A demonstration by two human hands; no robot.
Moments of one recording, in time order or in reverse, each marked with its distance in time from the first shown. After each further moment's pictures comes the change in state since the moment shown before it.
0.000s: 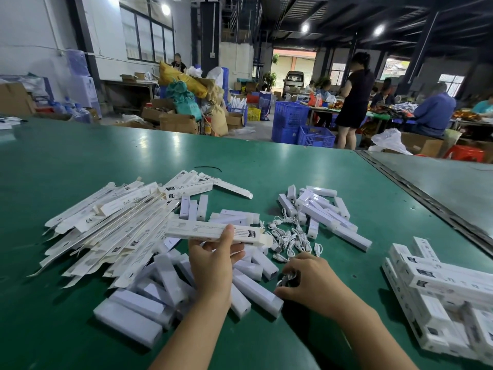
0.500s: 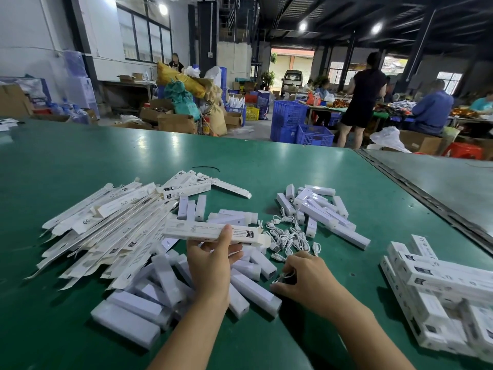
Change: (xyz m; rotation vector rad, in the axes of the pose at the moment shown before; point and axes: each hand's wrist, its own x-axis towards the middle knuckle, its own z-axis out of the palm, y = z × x) left_hand -0.002 0.001 0.000 0.016 -0.003 0.007; right_hand 0.000 -0.005 0.002 -0.008 0.027 0.024
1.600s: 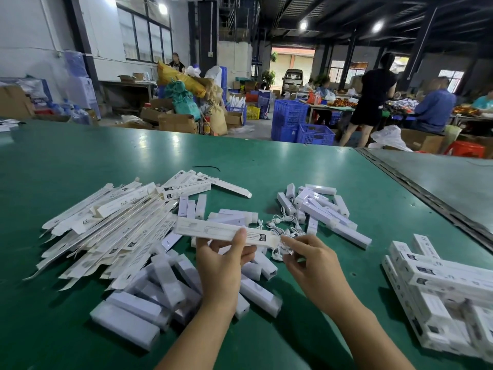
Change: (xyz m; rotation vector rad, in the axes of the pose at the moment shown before) left_hand -0.018 0.002 0.009 0.026 -0.102 0.050; right_hand -0.009 -0.016 -0.016 0.241 0.366 -0.087
